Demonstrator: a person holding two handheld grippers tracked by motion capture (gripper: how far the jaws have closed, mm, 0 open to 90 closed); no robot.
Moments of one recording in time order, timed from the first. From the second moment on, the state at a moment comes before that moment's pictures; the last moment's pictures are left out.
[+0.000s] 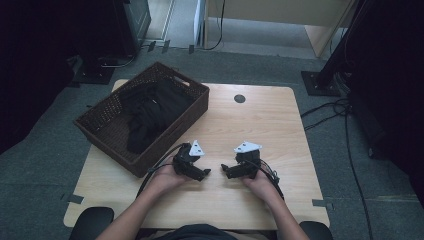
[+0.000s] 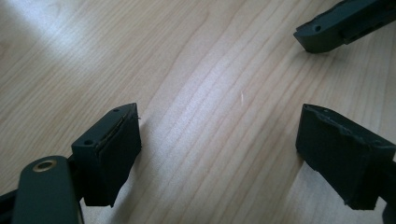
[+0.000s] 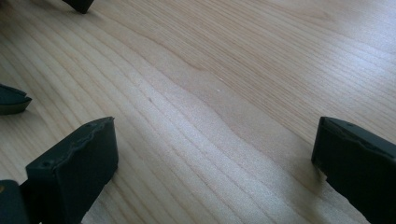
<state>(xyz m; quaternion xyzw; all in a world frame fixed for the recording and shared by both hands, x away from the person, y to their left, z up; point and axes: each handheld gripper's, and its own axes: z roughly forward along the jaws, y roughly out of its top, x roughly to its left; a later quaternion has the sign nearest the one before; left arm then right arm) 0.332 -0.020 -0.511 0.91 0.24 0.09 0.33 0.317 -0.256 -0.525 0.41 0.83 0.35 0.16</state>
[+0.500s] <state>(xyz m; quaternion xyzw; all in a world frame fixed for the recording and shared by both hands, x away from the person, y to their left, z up) 0.322 -0.018 -0.485 0.92 0.21 0.06 0.33 0.317 -0.255 -0.525 0.41 0.83 0.35 0.16</state>
